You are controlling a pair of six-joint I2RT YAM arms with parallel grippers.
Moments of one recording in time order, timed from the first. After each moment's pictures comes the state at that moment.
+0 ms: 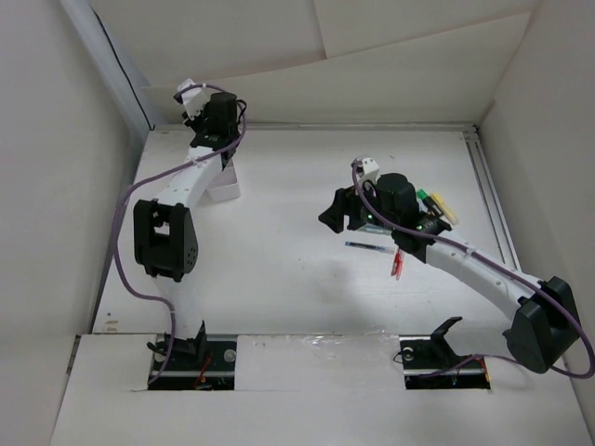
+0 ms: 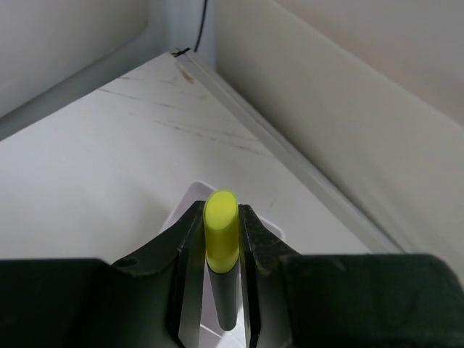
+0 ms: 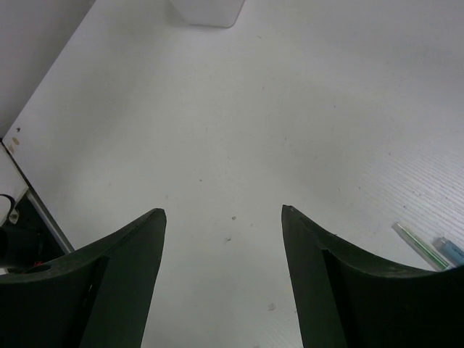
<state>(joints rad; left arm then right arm) -0.23 1.89 1.67 -0.18 -0.82 -0.63 0.61 1.26 0.92 -0.04 -0.24 0.33</state>
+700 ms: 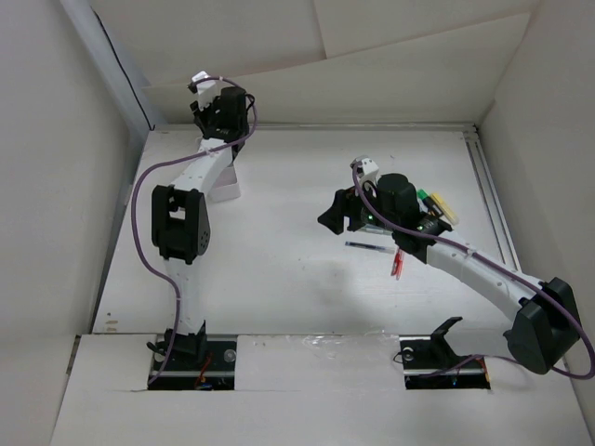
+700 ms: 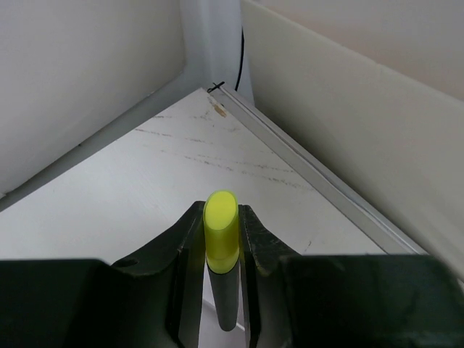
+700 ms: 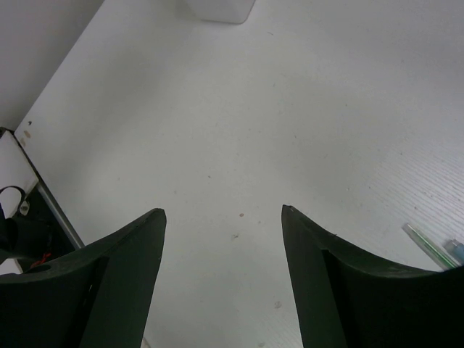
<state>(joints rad) -0.23 2.11 1.86 -0.13 -1.01 -0.39 0.61 1.26 0.92 -0.04 -0.28 0.33</state>
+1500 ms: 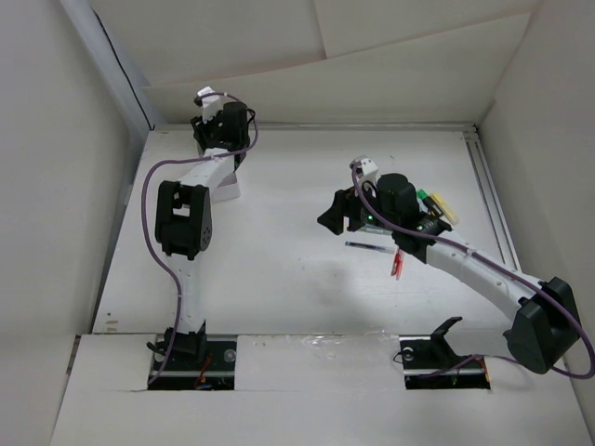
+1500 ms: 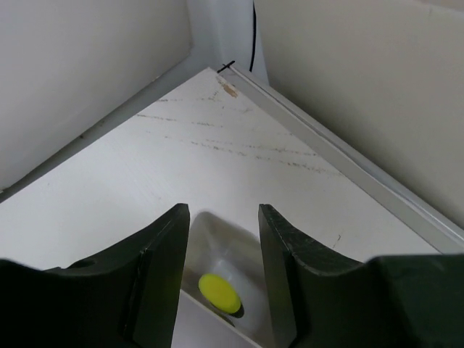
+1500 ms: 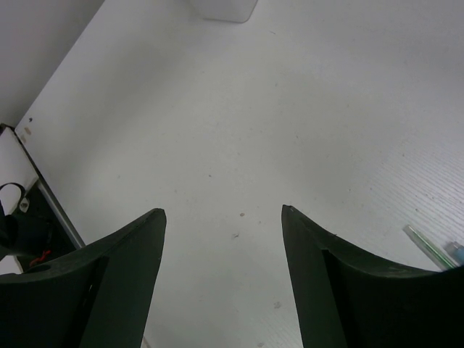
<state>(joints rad) -0.22 2.18 1.77 0.05 -1.02 -0.32 0.61 1.26 0.92 -0.03 -0.29 0.32</state>
